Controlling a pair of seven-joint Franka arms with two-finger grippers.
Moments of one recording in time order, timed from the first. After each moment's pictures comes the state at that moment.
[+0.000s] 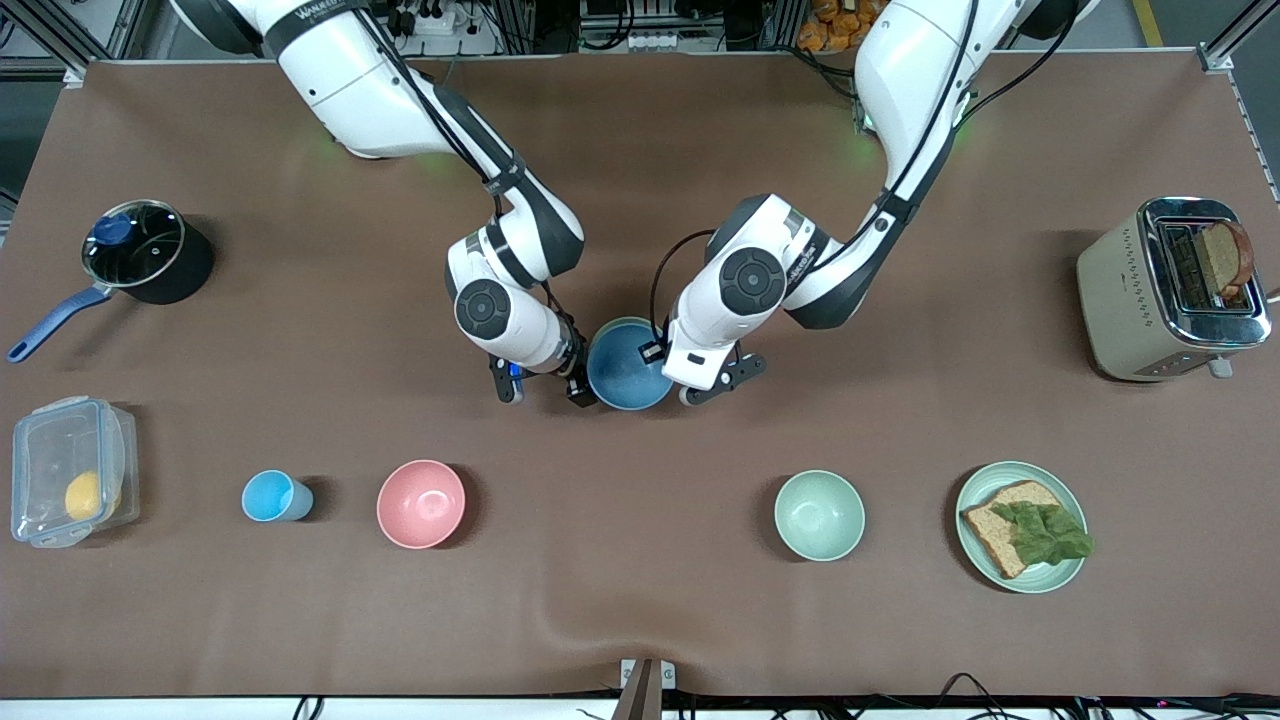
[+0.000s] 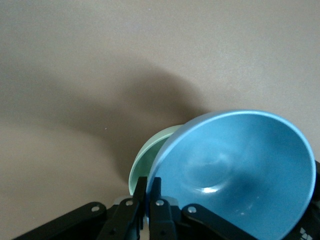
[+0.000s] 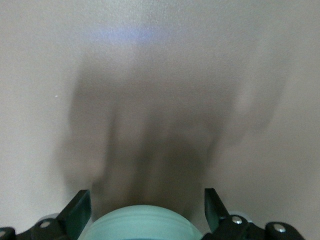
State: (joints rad) left arm -0.46 0.64 -0.29 -1.59 -0.14 2.25 -1.10; right arm 0.49 0.66 0.15 -1.77 0.29 2.46 1.68
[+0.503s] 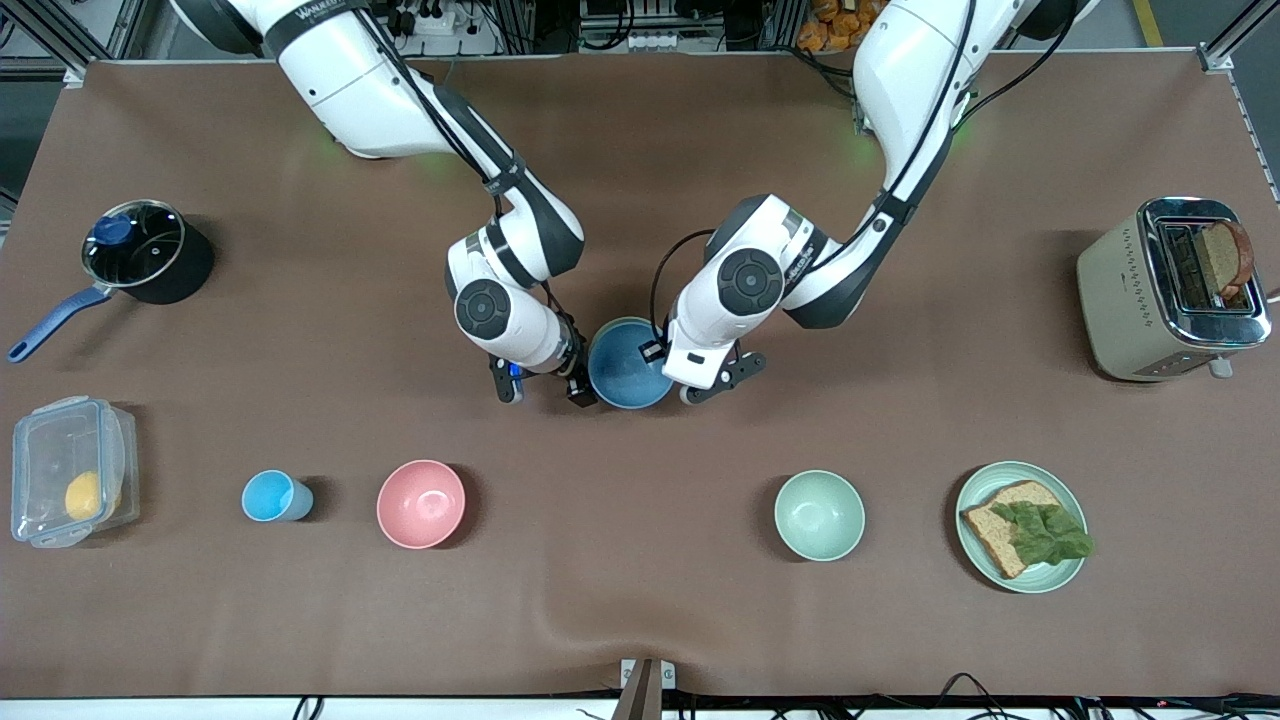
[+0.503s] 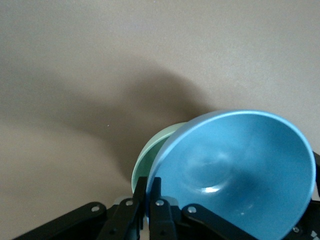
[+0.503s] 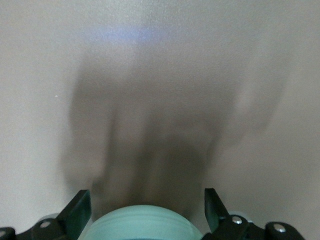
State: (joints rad) left arm -0.46 0.65 -0.29 -1.60 -0.14 2.25 -1.10; right arm 0.49 0.66 0.15 -1.77 0.29 2.46 1.68
